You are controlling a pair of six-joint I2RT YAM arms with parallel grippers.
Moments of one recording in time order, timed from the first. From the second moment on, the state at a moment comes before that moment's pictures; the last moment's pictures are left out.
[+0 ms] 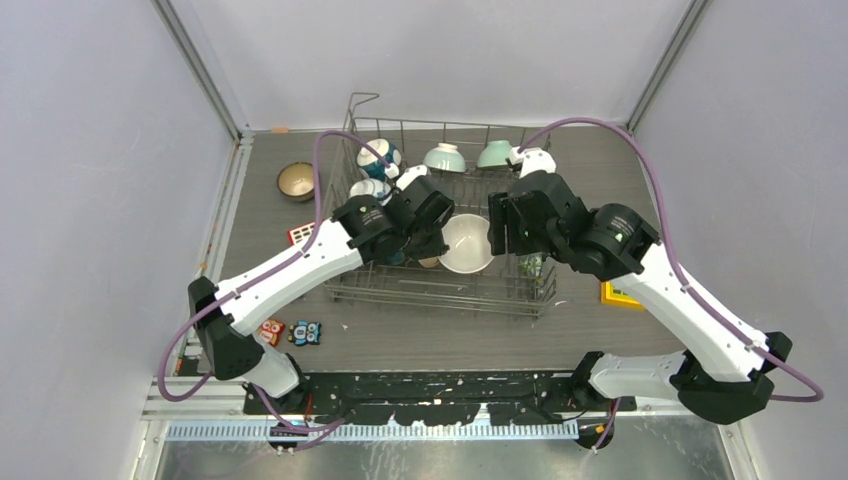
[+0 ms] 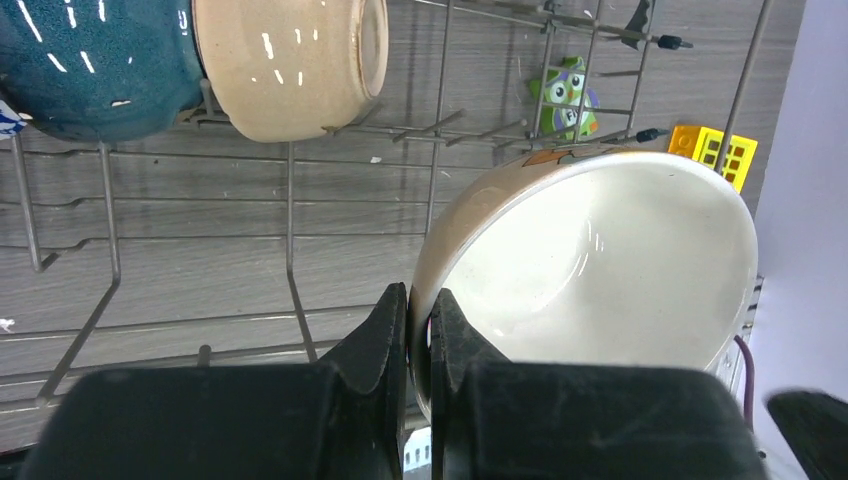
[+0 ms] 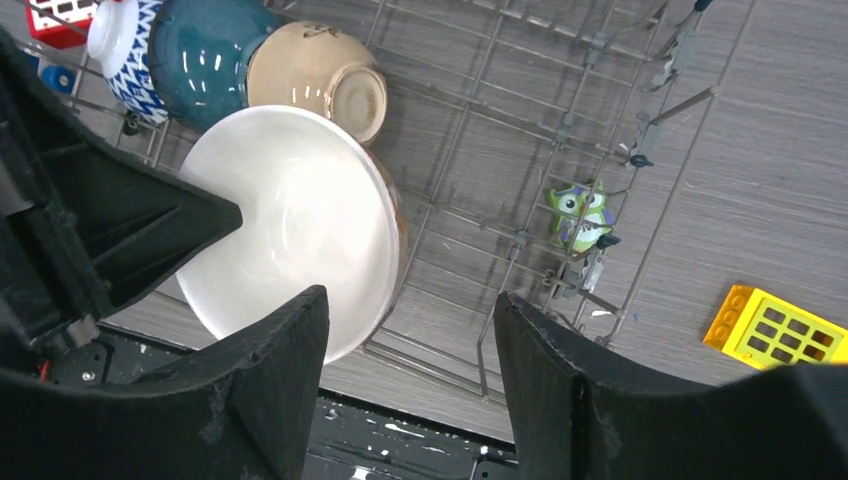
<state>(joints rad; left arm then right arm) -0.97 1.53 1.59 -0.96 -0.26 -1.00 0.87 1.18 1.54 -1.12 0.42 0.50</state>
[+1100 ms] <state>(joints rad) -0.97 1.53 1.62 -1.00 -0.26 -0.96 0.81 1.34 1.55 -1.12 0.29 0.46</state>
